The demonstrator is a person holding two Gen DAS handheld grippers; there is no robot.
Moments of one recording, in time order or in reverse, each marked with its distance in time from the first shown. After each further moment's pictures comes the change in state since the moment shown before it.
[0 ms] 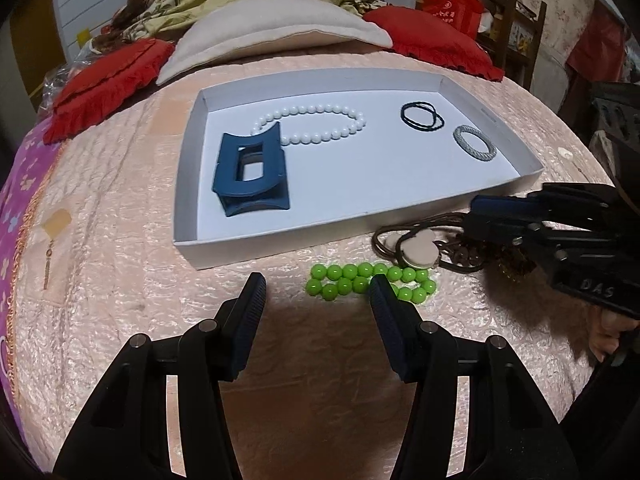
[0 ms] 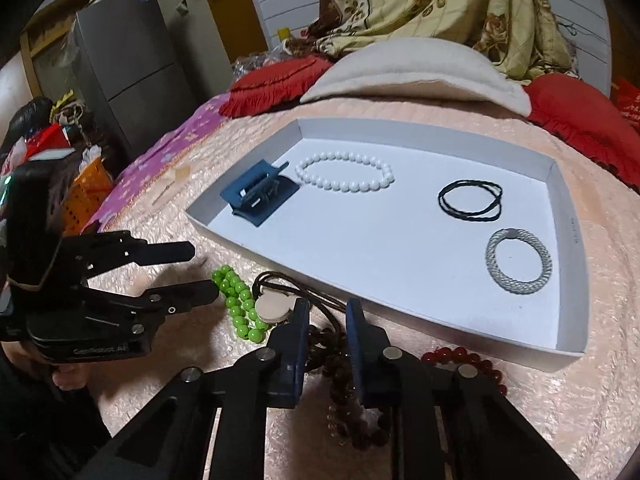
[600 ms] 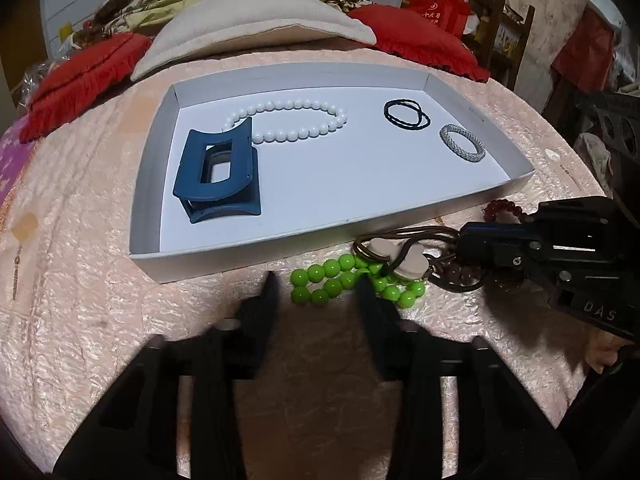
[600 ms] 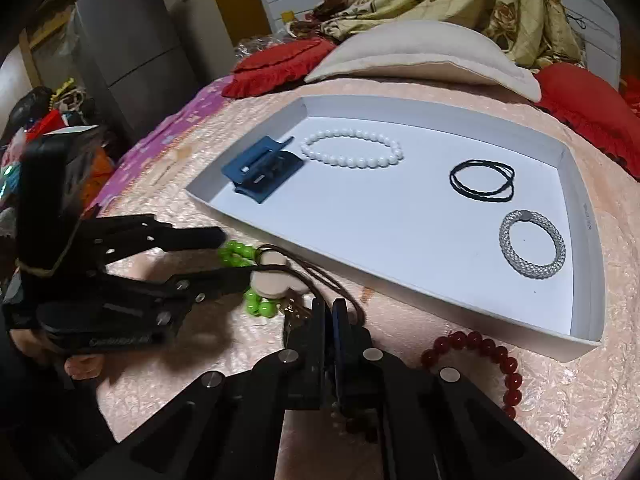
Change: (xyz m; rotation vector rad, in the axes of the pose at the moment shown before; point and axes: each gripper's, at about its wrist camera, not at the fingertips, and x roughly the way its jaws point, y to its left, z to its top) left arm 0.017 -0.001 0.004 -0.005 0.000 -0.088; right arm 0.005 0.003 -0.006 -0.005 0.044 0.020
